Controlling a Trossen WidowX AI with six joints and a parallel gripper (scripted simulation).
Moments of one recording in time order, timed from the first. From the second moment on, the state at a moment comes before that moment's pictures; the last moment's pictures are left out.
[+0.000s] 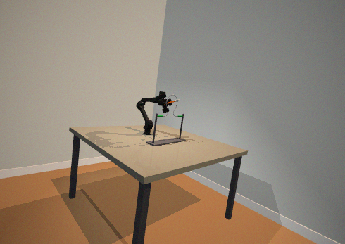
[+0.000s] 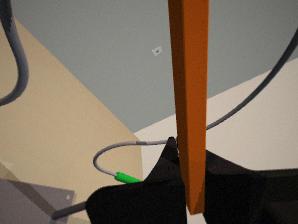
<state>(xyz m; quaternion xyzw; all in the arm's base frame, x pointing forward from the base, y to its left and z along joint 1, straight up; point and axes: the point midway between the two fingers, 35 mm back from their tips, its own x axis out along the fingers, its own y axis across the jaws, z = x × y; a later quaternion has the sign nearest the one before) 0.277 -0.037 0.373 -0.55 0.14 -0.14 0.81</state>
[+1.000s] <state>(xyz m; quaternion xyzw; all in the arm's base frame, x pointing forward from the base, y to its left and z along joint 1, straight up) 0.276 -0.042 0.388 -0.69 0.09 -0.18 0.70</state>
